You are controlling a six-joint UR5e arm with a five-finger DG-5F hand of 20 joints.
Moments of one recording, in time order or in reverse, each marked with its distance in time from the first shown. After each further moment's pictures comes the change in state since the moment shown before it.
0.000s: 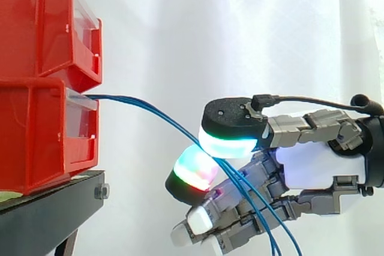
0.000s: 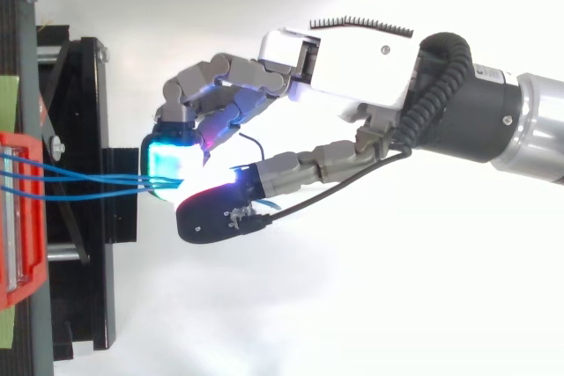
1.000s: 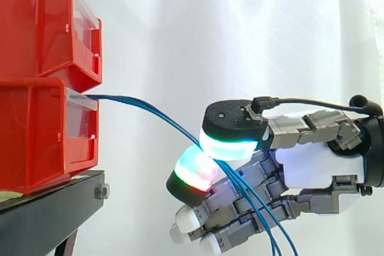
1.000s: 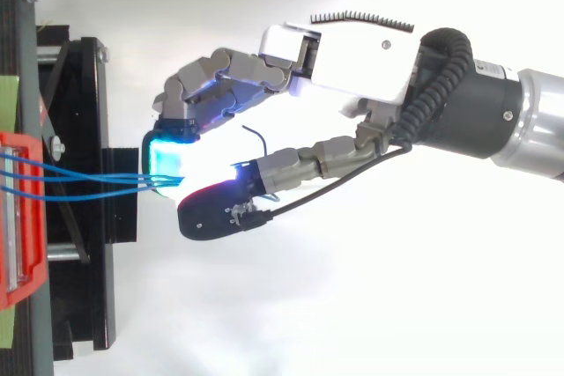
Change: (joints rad) arm -0.004 0.000 0.000 0.000 -0.001 0.000
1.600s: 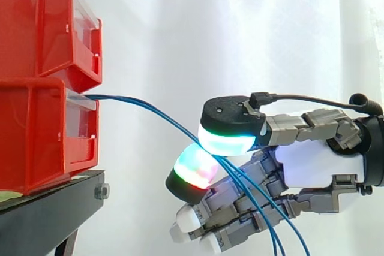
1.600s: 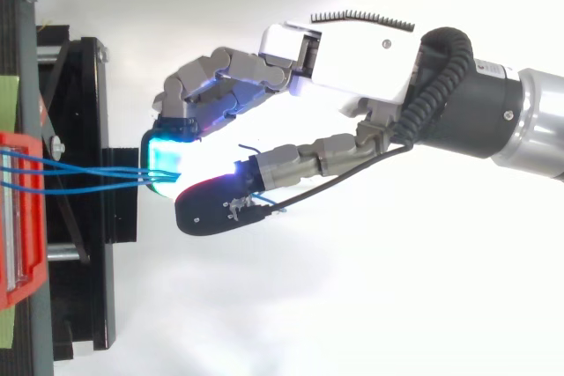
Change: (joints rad) arm 0.000 0.001 0.000 0.000 0.000 0.000
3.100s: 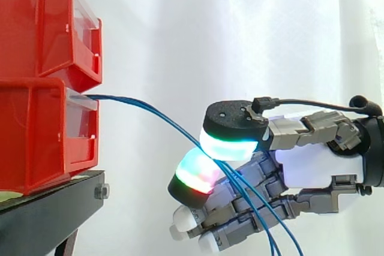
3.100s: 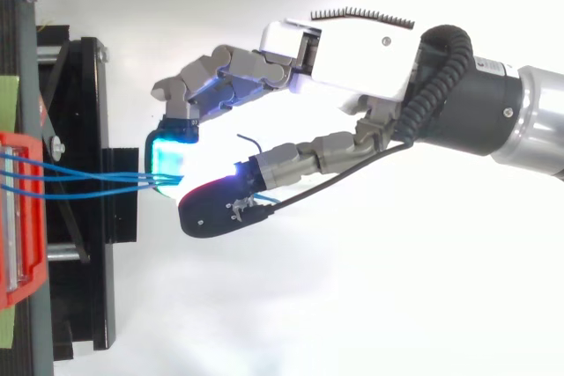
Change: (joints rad) arm -0.003 -0.001 0.000 0.000 -0.003 0.002
